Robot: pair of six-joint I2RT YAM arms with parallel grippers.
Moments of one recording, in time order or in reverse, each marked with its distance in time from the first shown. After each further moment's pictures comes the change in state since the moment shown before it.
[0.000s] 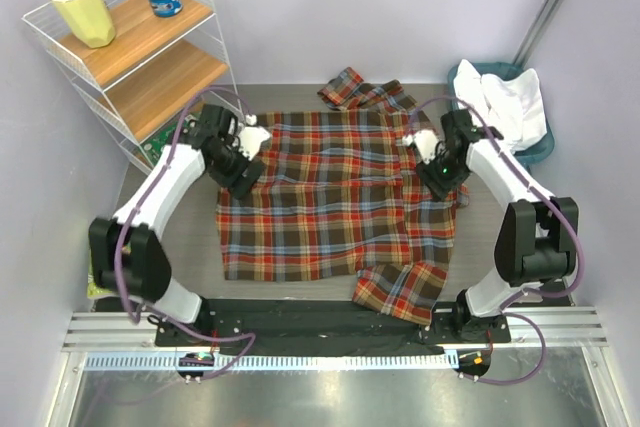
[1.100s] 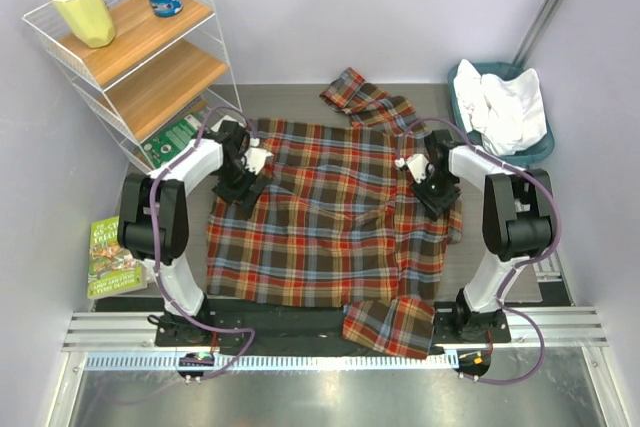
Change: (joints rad) left arm -0.008 0.201 -0.051 0.024 -0.008 -0.110; right arm 0.045 0.156 -0.150 0.096 0.076 0.064
